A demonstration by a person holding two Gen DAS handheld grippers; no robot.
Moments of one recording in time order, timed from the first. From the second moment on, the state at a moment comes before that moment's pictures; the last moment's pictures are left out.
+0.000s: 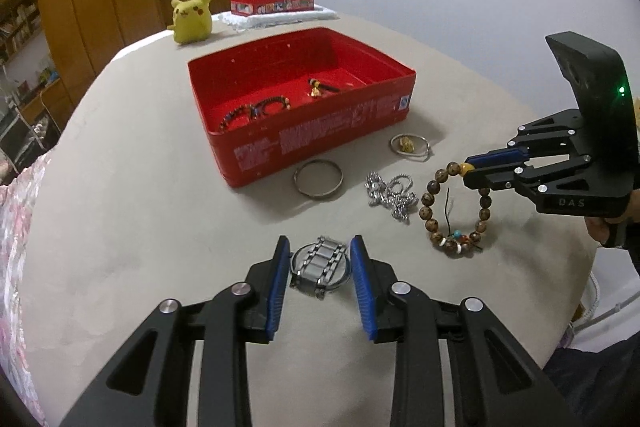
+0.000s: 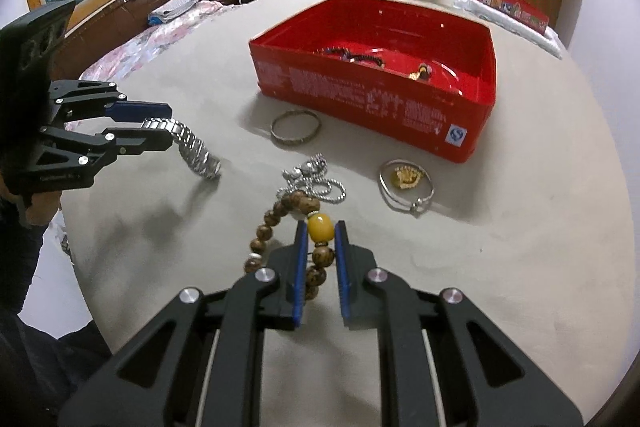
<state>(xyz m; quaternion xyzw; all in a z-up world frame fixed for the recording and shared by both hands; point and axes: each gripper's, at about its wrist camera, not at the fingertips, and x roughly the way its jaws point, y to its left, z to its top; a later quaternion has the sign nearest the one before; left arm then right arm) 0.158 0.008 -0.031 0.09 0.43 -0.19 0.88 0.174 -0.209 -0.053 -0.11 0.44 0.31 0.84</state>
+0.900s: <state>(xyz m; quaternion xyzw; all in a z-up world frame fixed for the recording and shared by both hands) 0.139 0.013 0.003 0.10 0.40 -0.18 0.89 0.161 -0.210 -0.010 -0.13 0.40 0.31 0.85</state>
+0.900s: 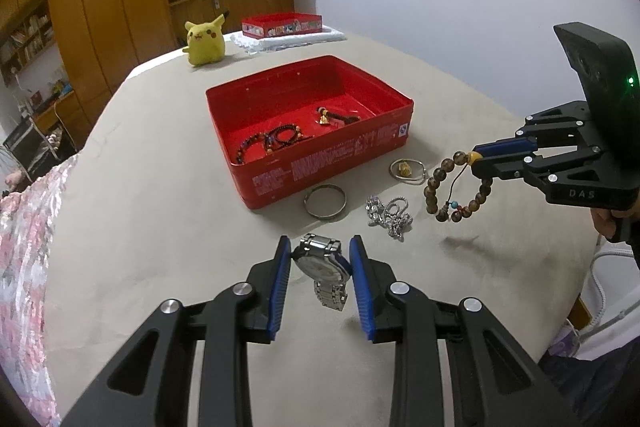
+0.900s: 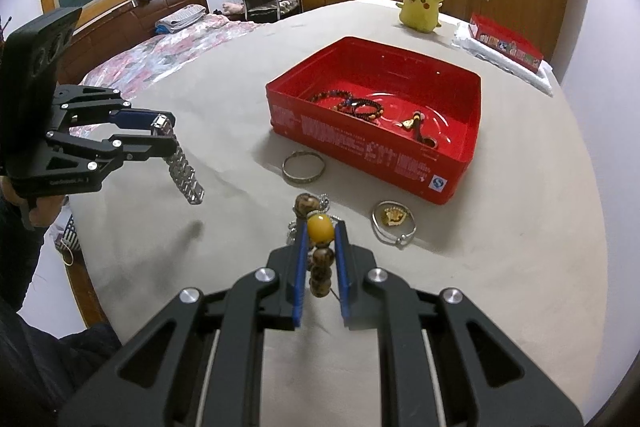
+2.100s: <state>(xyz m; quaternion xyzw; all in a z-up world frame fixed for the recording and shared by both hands) 0.170 0.012 0.042 0.13 0.37 -0.16 0.91 0.193 -0.226 0.052 -0.14 0.35 0.29 0.88</state>
